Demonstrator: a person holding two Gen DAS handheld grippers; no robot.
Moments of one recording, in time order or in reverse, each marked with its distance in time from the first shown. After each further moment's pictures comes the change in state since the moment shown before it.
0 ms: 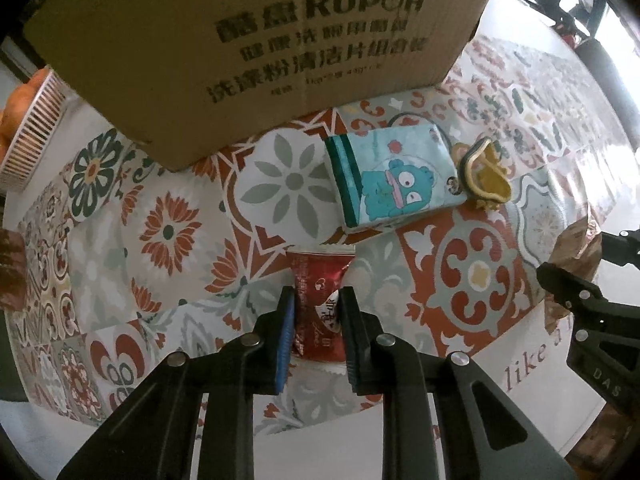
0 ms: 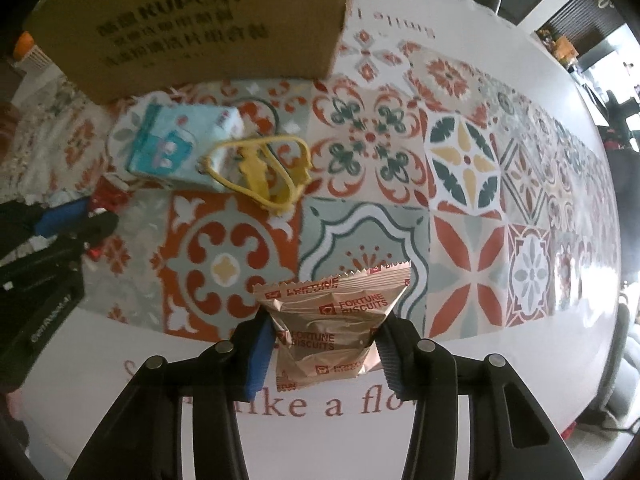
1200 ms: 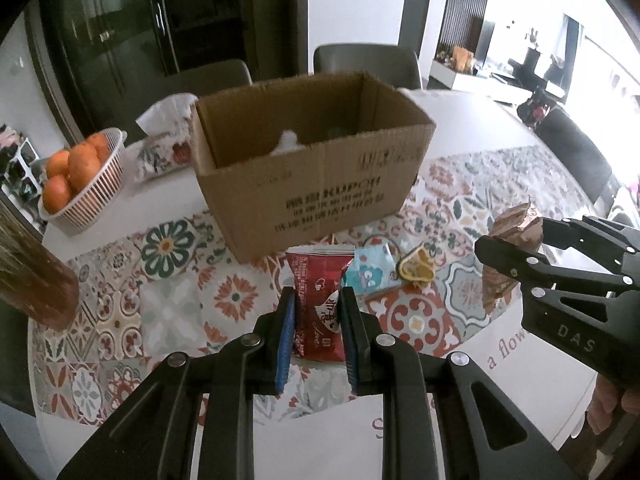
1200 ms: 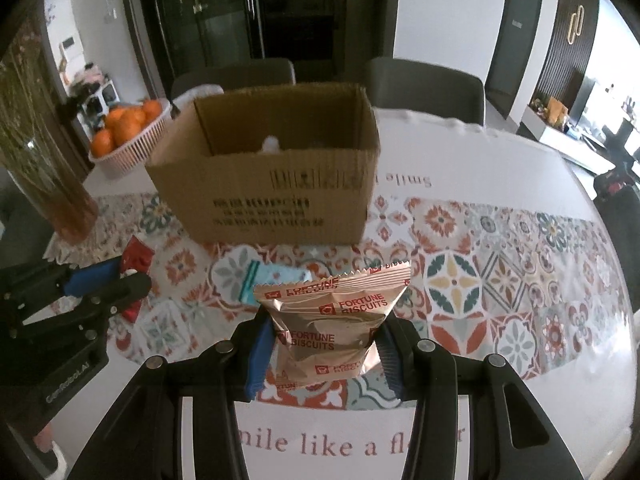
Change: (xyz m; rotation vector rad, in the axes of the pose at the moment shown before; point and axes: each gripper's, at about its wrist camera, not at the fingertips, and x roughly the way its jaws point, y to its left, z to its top) left arm -0.142 0.015 -0.029 -0.027 -0.383 -0.025; right arm -0.117 0.001 -0.001 0.038 -0.479 0.137
